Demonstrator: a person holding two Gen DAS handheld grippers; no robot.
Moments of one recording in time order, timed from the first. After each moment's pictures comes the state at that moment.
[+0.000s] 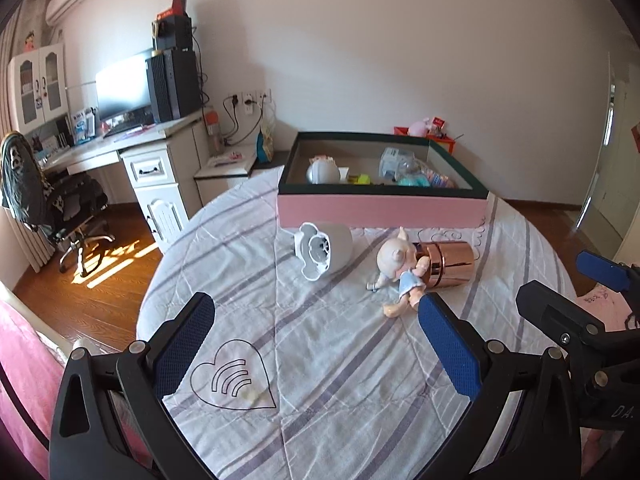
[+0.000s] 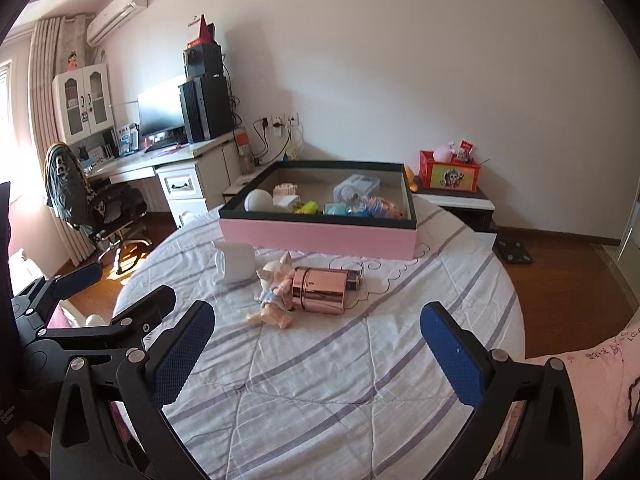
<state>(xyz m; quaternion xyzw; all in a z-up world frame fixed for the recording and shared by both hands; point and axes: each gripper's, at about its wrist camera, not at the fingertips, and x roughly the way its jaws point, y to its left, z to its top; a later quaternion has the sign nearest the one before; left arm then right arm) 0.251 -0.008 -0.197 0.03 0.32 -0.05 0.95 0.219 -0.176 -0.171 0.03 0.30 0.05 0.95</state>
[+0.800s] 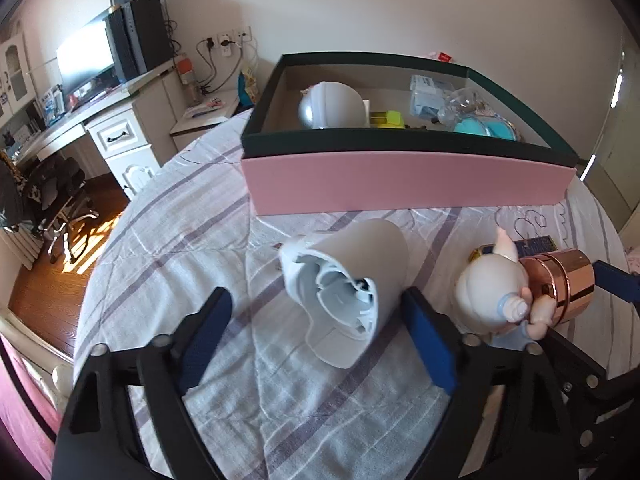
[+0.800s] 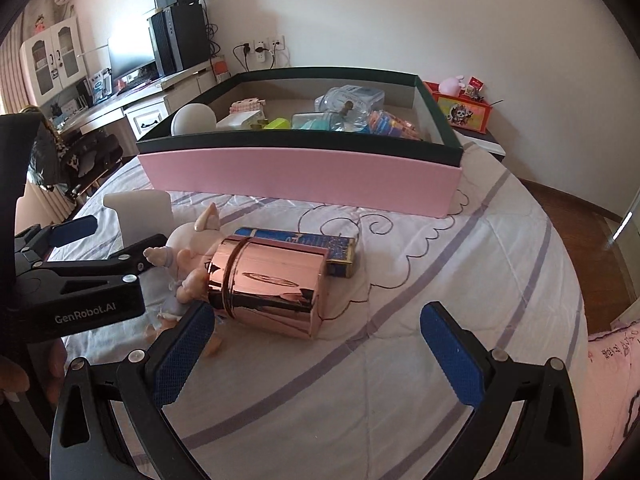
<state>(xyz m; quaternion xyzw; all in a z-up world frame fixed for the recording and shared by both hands) 0.390 -0.020 -0.260 0.05 0.42 -0.08 0.90 0.332 -0.176 -0.239 0.01 0.42 0.05 0.91</state>
